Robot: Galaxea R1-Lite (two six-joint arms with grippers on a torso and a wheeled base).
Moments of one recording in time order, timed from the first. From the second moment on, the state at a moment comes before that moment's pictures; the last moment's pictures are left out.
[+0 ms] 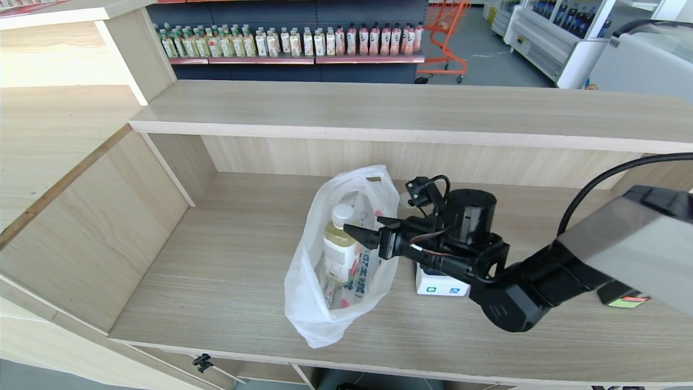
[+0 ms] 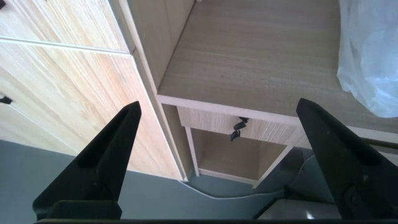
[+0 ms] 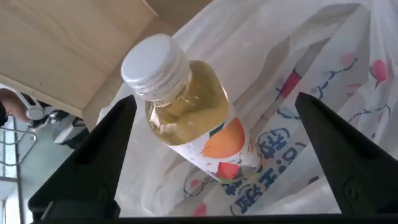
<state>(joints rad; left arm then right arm) 0.00 0.00 0.00 0.05 0.13 0.00 0.57 2.12 -0.96 -1.09 0.28 0.26</state>
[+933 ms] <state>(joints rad) 0.00 0.00 0.00 0.05 0.13 0.00 0.07 1.17 -0.61 -0.37 0.41 0.15</state>
